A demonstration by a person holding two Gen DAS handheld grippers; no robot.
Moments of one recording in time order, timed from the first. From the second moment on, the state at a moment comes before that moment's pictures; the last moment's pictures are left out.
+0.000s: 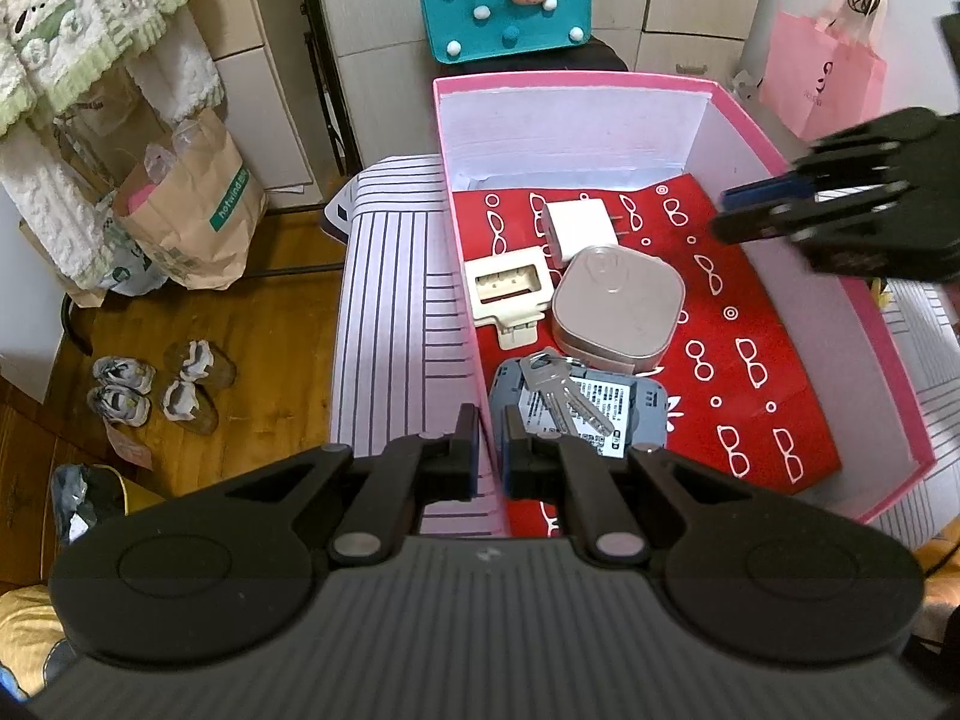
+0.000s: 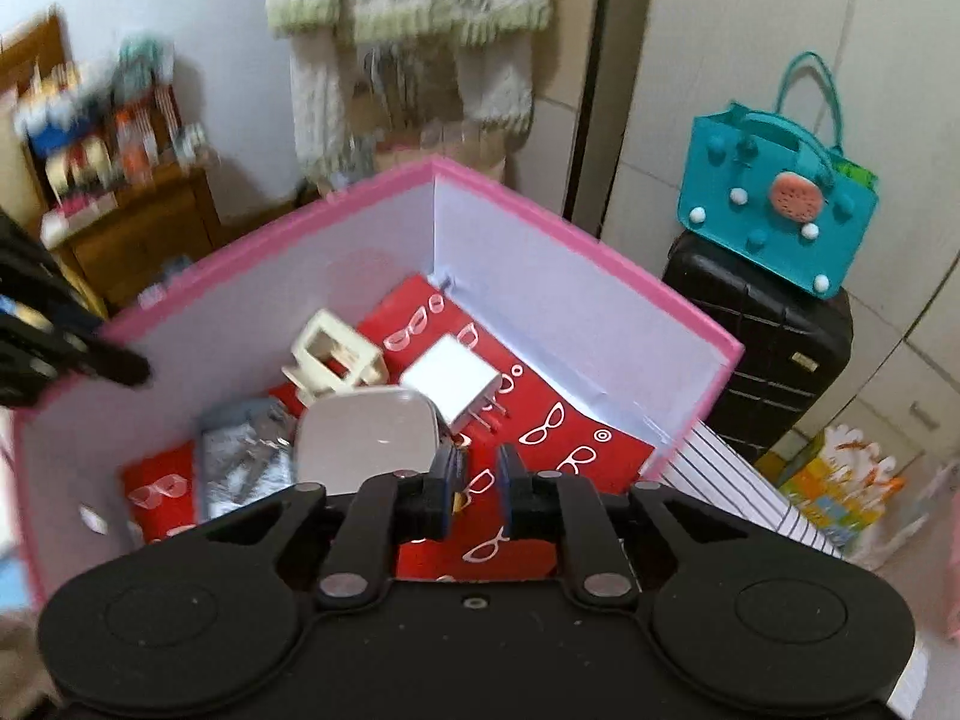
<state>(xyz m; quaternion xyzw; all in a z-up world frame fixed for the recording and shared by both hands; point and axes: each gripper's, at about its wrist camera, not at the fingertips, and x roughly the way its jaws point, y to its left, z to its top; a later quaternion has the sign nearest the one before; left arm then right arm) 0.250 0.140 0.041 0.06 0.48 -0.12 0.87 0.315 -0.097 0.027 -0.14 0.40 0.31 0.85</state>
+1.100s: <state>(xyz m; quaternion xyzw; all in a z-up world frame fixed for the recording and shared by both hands) 0.245 0.137 0.042 0.06 0.47 -0.10 0.87 0.195 -0.241 -0.074 0.06 0.36 0.21 0.91</state>
